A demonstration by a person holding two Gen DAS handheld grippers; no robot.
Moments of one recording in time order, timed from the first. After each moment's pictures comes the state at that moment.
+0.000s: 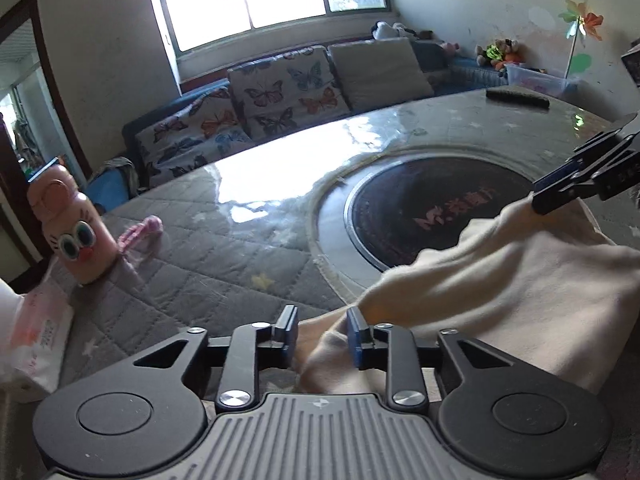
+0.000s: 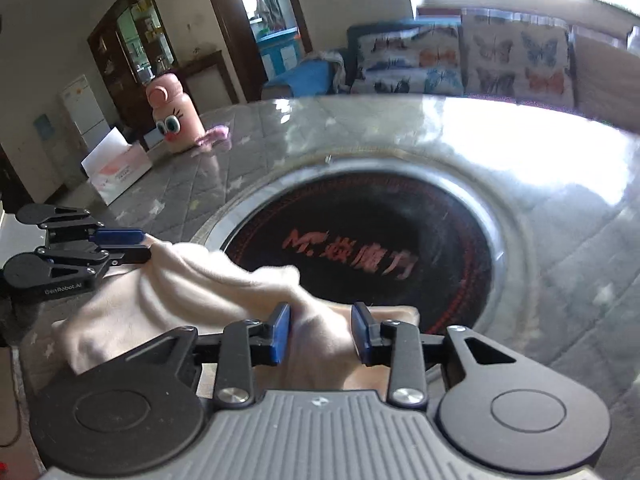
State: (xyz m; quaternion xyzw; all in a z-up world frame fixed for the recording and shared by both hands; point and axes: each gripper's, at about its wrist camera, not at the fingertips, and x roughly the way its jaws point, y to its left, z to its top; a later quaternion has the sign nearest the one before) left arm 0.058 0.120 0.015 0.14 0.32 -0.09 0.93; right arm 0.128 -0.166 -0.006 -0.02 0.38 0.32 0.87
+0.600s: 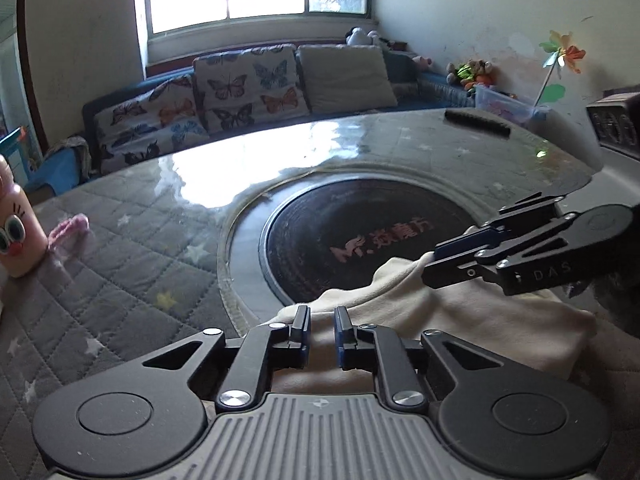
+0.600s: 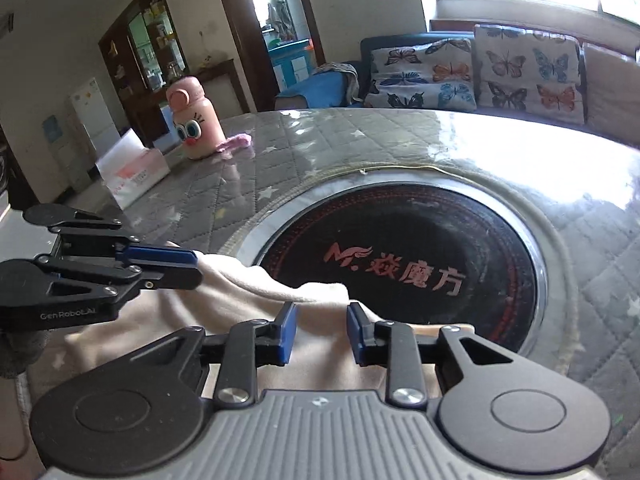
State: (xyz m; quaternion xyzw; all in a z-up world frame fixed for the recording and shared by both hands) left arm 0.080 0.074 0.014 0.07 0.35 -0.15 0.92; right arm 0.125 -0.129 -0.016 -0.02 0.37 0.32 0.87
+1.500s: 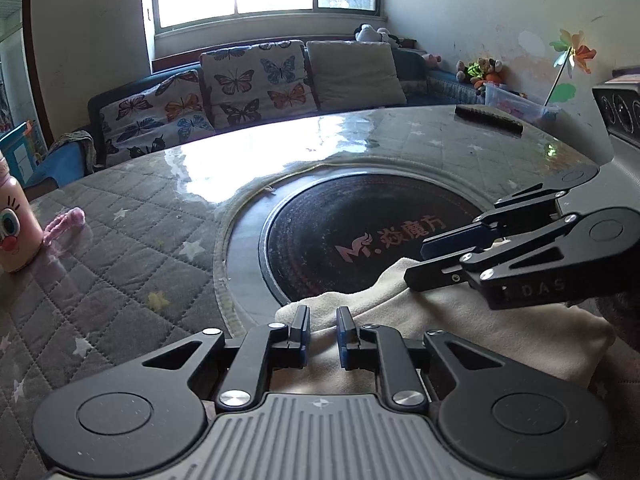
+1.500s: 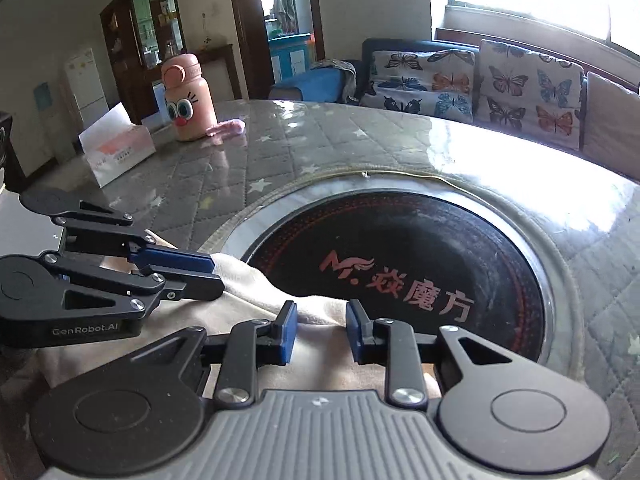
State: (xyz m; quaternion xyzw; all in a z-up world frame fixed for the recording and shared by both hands) left arm 0.083 0.071 0.008 0.06 0.35 -0.14 0.93; right arm 0.130 -0.105 -0.017 -0.06 0.36 0.32 0.87
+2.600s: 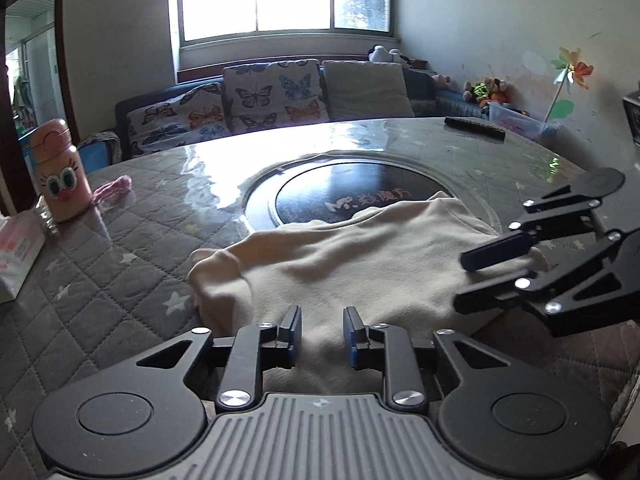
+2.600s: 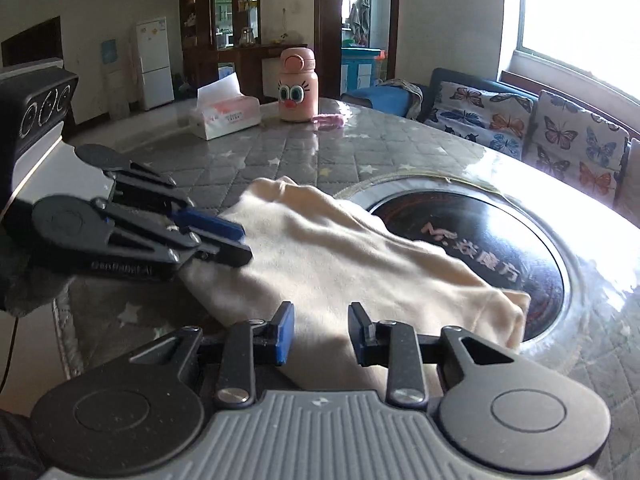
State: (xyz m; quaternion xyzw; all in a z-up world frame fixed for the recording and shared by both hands) left arm -0.024 0.084 0.011 0.04 0.32 -0.11 0.94; right arm 0.007 -0.114 0.001 -0.14 0.32 0.39 0.85
